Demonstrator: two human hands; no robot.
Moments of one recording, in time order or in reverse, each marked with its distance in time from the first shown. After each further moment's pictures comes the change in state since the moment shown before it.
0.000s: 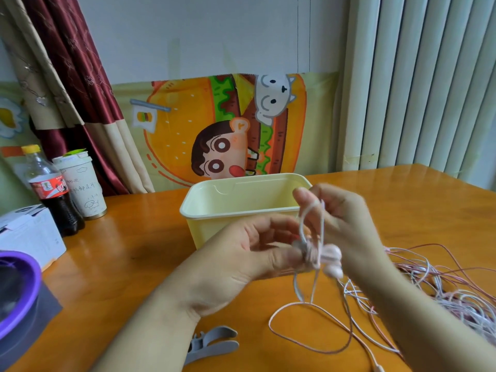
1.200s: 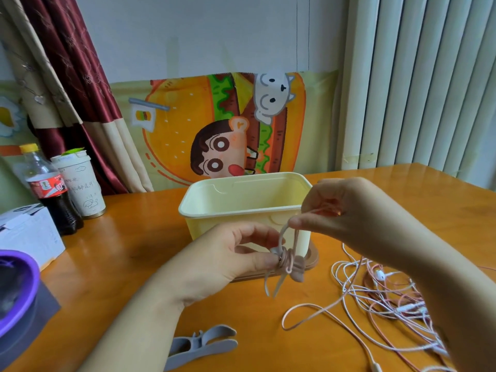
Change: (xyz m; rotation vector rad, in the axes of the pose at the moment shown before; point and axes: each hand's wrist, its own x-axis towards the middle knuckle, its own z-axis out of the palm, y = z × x) left_hand 0.000 -0.007 -0.023 0.317 0.116 -0.100; right_hand 0.010 -0.027 -0.034 -0.482 -0.346 -0.081
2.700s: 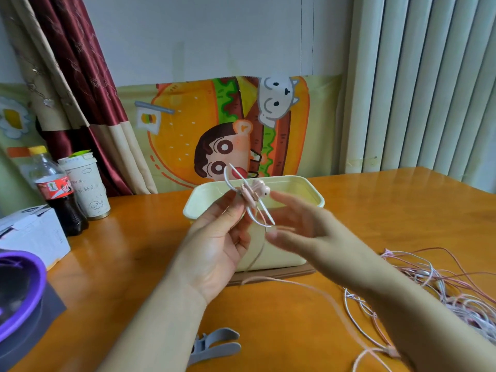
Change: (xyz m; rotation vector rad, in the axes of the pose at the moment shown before) left_hand 0.011 0.007 0.010 -0.838 0.399 0.085; right_hand 0.003 0.008 0.050 0.617 -0.130 0.209
